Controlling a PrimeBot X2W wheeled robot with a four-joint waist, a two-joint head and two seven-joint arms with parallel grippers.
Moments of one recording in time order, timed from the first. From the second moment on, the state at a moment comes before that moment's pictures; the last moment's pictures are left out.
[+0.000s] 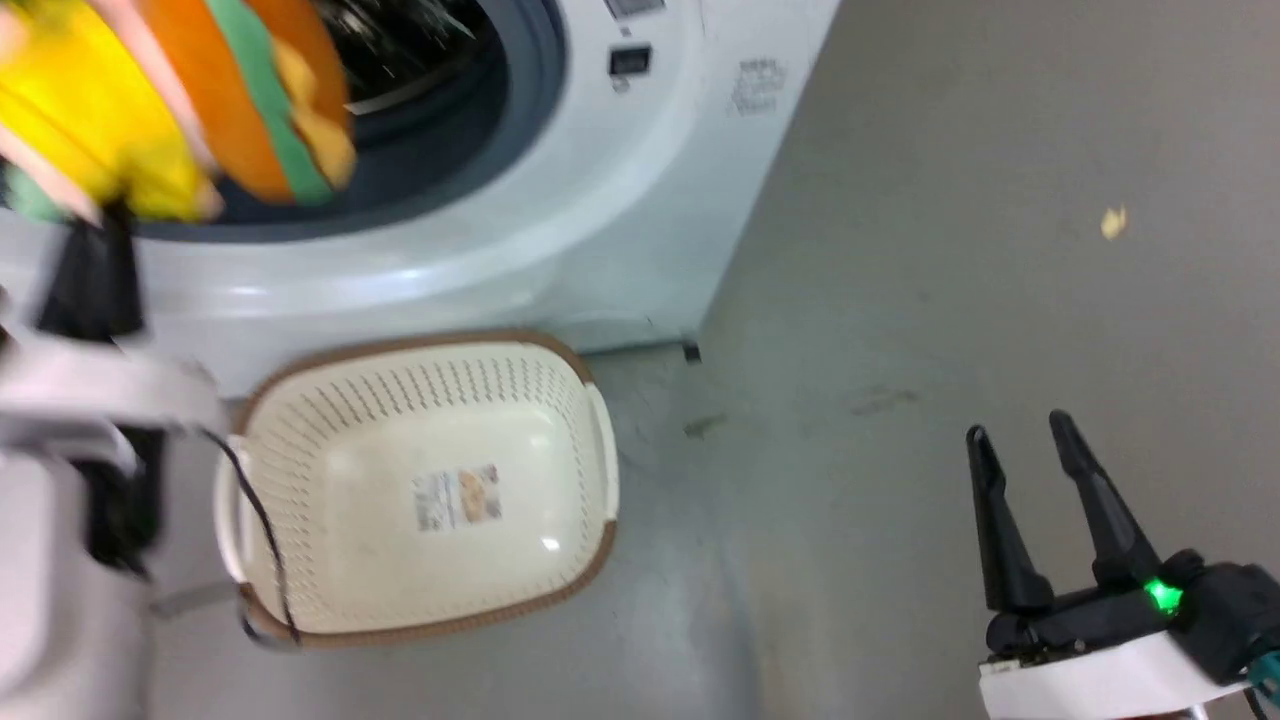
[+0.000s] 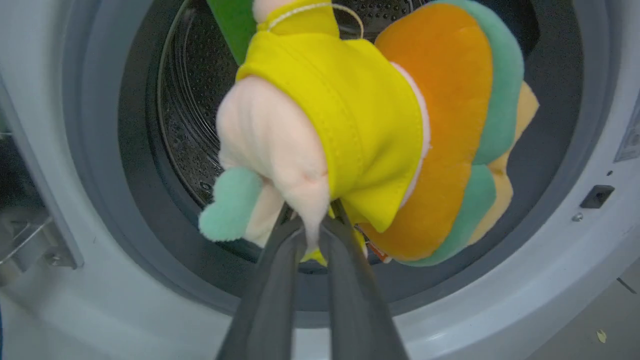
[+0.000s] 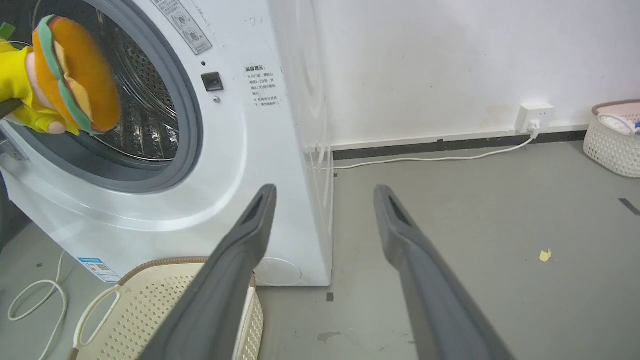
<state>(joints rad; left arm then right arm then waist) -0.48 0.35 0.07 0.22 -0.40 -0.07 -0.20 0.01 -0.05 0.05 -0.12 0.20 0.13 -0.26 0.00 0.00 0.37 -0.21</state>
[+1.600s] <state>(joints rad) -1.34 0.61 -0.23 0.99 -0.31 -0.13 0.13 -0.11 -0.05 0.11 -0.14 0.31 0.13 -0.26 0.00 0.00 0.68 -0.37</state>
